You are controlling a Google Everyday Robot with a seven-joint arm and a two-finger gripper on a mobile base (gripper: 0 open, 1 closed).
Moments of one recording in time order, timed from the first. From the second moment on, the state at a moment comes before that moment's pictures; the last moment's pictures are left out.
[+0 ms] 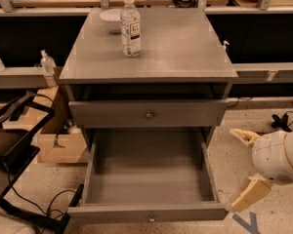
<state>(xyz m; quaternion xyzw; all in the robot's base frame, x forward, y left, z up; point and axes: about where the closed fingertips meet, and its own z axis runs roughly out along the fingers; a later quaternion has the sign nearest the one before) 0.392 -0.208 0.783 -0.58 0.76 0.10 0.29</state>
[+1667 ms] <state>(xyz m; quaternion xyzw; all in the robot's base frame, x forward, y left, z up) 0.398 -0.195 0.610 -0.50 0.79 0.15 0.33</state>
